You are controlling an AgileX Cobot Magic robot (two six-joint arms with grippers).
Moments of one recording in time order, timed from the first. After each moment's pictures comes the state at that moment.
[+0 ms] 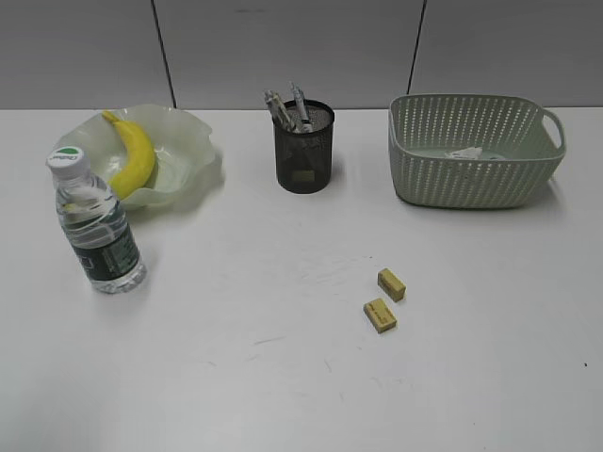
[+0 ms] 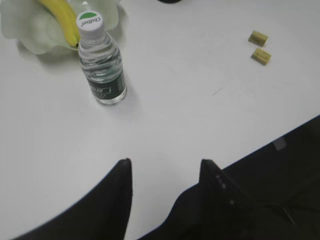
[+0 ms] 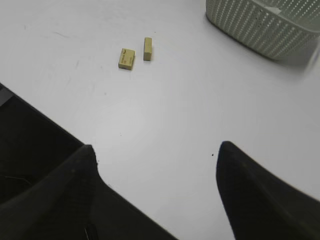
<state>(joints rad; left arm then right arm) -0.69 0.52 -0.81 0.12 1.13 -0.25 0.55 0.30 -0.54 0.00 0.97 -0.15</state>
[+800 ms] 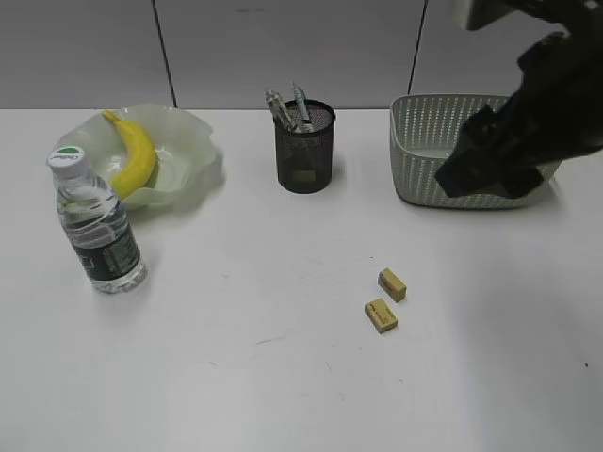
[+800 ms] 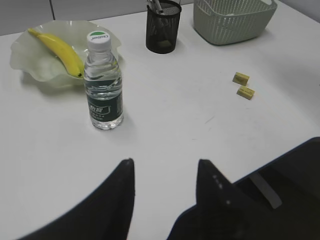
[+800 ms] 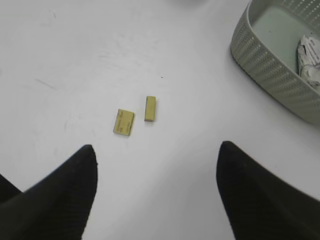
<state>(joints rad) -0.69 0.00 -0.54 0.11 1.07 -0.23 0.55 1.31 -1.04 0.03 0.78 -0.18</state>
